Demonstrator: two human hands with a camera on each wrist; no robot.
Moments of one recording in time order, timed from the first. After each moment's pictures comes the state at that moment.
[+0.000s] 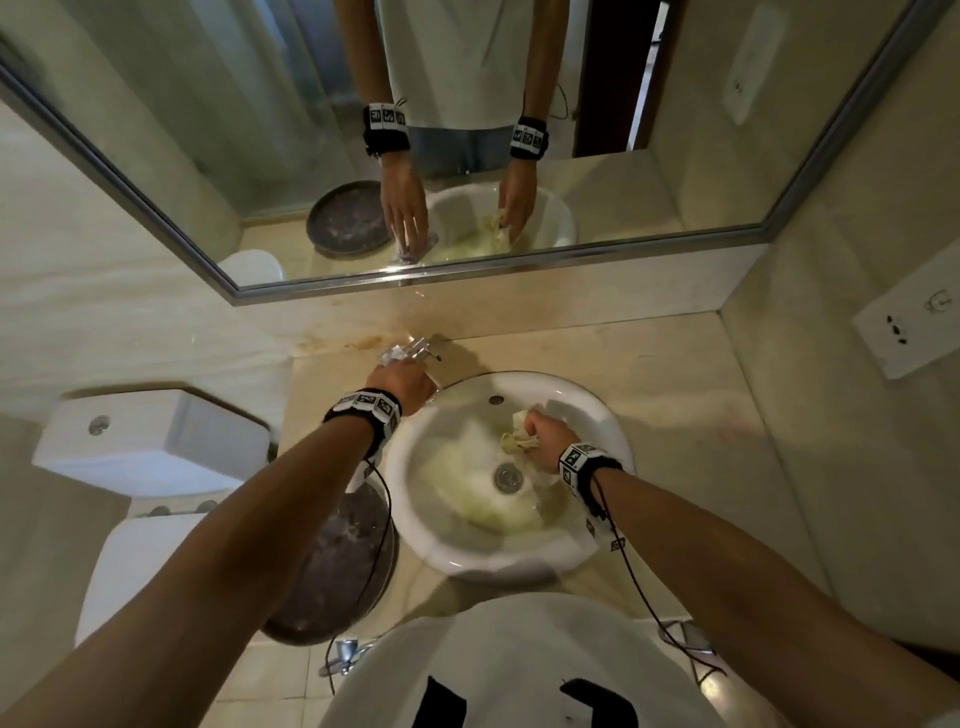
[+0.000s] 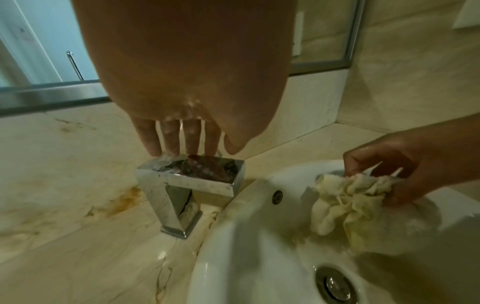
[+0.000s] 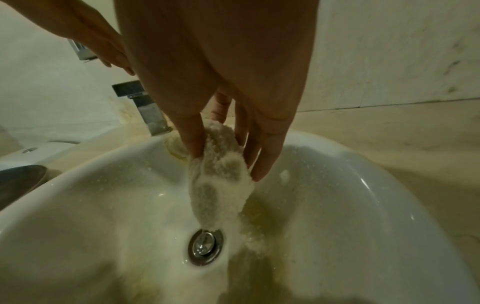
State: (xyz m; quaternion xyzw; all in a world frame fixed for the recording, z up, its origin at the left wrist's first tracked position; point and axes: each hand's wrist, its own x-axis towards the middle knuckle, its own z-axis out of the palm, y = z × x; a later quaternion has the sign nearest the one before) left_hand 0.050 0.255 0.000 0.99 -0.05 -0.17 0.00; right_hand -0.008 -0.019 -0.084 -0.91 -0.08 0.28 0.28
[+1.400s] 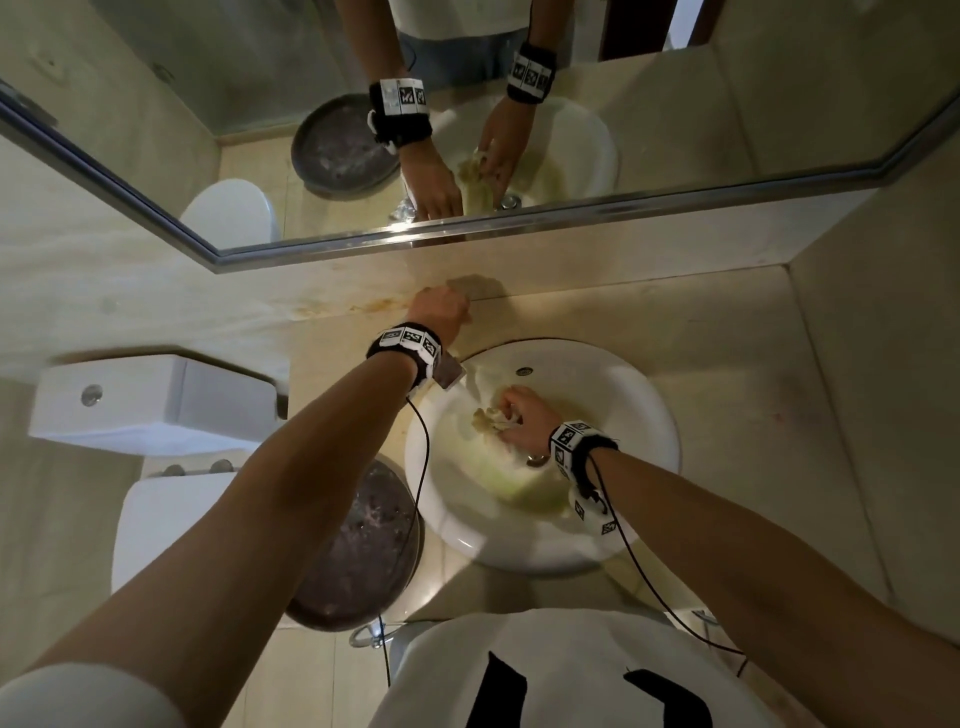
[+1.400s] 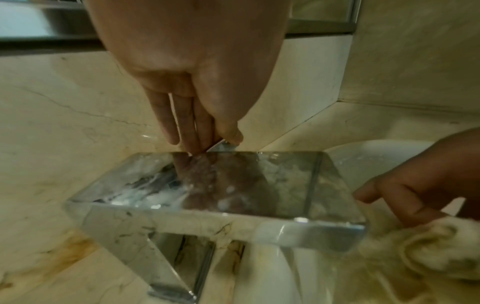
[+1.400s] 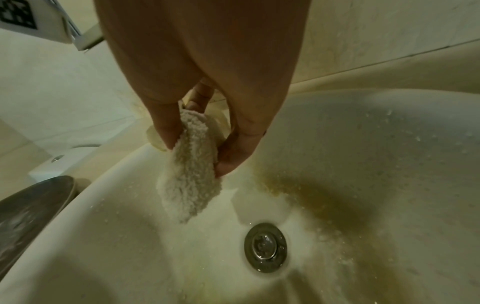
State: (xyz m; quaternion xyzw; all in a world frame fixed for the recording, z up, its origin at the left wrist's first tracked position) left_hand 0.150 0.246 -0.033 0.98 -0.12 -0.17 -0.02; right_hand 0.013 0.058 -0.107 -0.85 -0.11 0.31 0.42
